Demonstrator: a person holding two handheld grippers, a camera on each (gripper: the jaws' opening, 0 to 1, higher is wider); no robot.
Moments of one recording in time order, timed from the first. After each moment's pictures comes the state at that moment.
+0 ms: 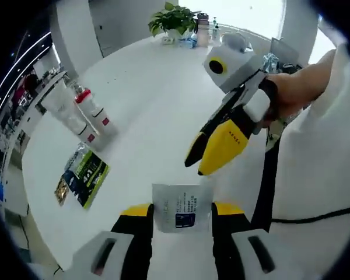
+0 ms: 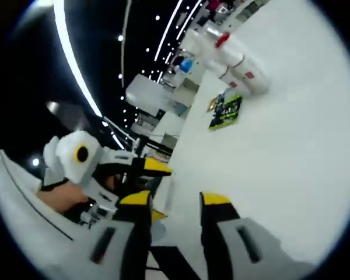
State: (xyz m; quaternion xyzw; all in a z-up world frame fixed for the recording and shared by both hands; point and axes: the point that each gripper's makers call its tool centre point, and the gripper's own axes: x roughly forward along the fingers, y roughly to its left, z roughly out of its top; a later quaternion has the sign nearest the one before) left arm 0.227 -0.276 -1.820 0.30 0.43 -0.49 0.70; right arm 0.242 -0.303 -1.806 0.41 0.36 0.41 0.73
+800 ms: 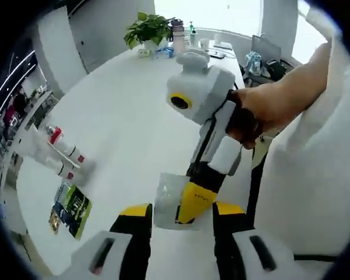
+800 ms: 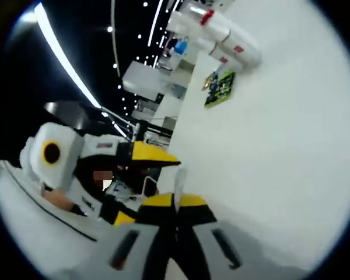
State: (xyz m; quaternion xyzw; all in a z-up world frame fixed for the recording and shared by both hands) left arm 0.216 -0.323 -1.811 0.25 0.41 -0.52 0.71; right arm 0.221 -0.311 -1.824 0.39 0.41 0.42 0.70
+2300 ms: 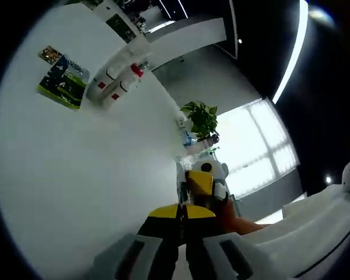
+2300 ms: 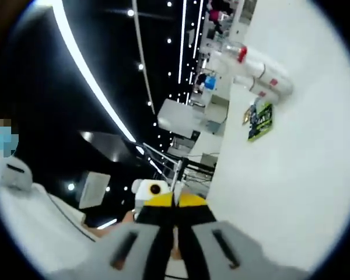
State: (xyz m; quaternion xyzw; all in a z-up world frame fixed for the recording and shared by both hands) left arm 0.189 -0.300 -1.758 -0.38 0.44 -0.47 0.66; right arm 0.233 -0.303 -1.742 0.52 0.25 0.45 0.69
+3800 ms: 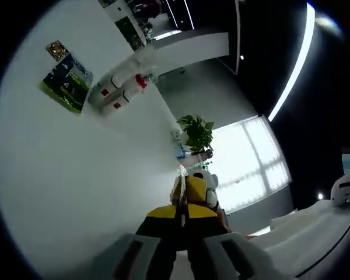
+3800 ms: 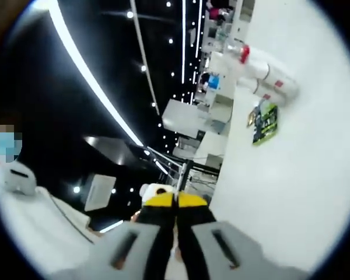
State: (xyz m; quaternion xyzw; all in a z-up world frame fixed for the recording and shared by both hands) left arm 0.216 -0.293 -1.756 -0.43 0.43 -0.44 0.66; right arm 0.257 -0.309 -1.736 0.54 0.23 0.45 0.68
